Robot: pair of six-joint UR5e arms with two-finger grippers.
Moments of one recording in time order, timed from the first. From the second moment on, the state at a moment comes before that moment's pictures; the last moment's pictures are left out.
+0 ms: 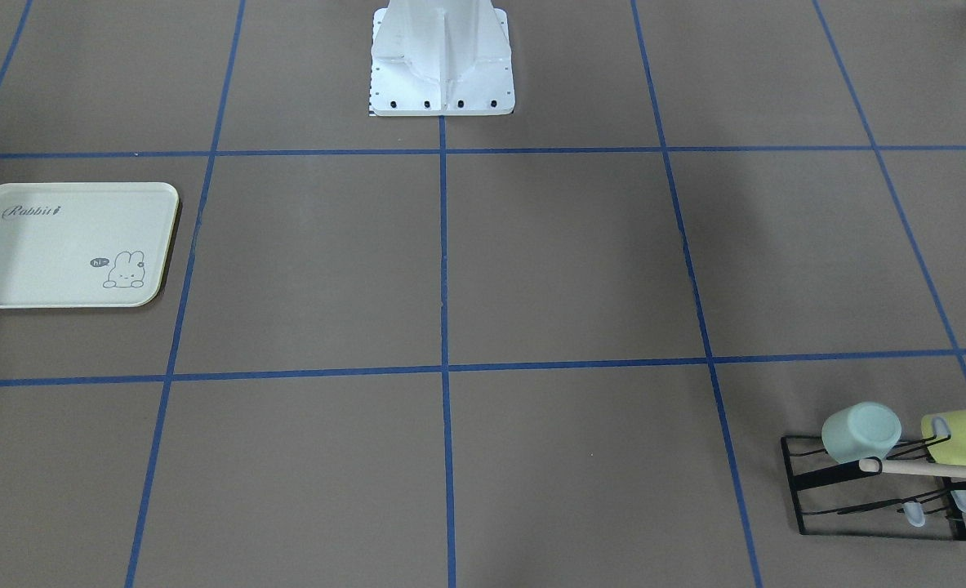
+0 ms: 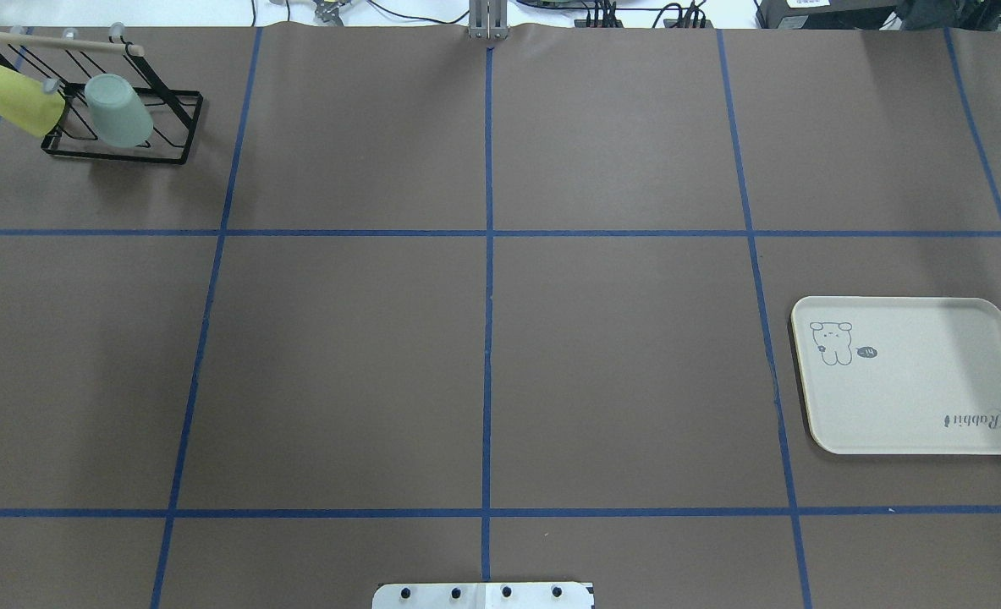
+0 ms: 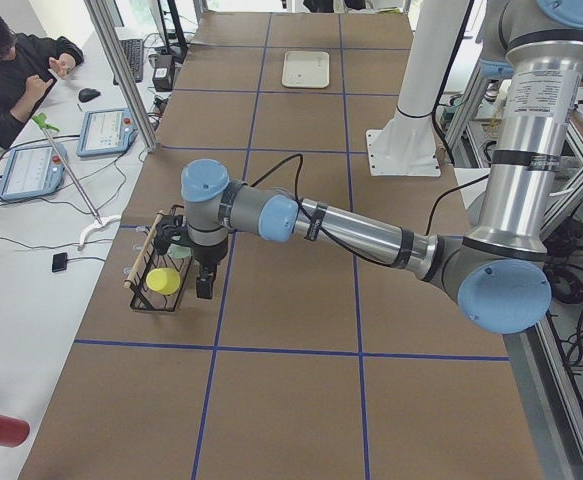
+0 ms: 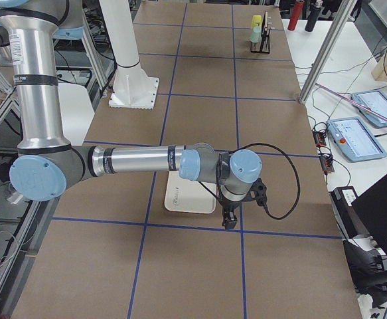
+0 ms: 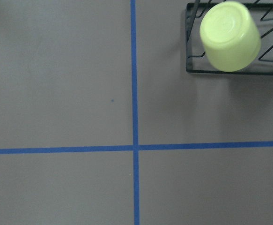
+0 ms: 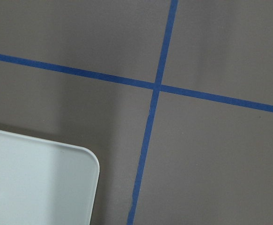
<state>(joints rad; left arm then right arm) -1.45 -1.74 -1.71 -1.57 -2.26 -0.27 1.56 -1.51 1.60 -1.76 2.35 -0.25</state>
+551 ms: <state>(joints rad) -1.35 -1.81 -1.71 -1.89 -2.17 -0.62 1.56 -1.50 1.62 -1.76 2.35 -0.25</state>
